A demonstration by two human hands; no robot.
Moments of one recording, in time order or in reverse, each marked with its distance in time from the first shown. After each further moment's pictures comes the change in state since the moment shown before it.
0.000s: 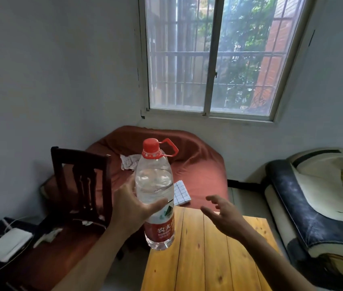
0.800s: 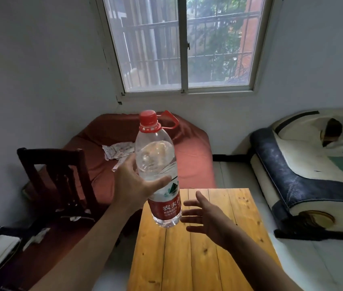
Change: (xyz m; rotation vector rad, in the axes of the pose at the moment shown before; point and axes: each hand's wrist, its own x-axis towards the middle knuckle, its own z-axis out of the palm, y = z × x) left_hand 0.026 0.041 0.110 -0.030 -0.088 -0.033; right_hand -0.045 0.041 -0.013 1.026 -0.267 0.466
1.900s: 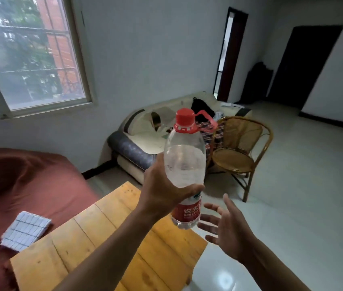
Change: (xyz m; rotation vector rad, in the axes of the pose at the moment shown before) left_hand -0.120 0.110 0.107 -0.416 -0.859 0.472; right_hand -0.263 0.104 0.001 0.620 0.906 -0.190
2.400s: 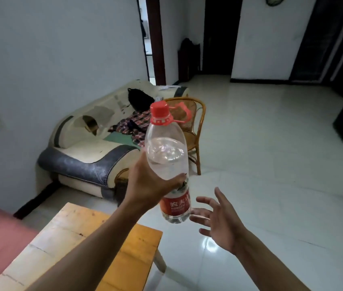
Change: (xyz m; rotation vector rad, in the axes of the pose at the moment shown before) left_hand 0.027 0.080 0.204 -0.027 -0.278 0.064; right_hand -0.065 -0.007 -0.195 0.274 0.223 -0.054
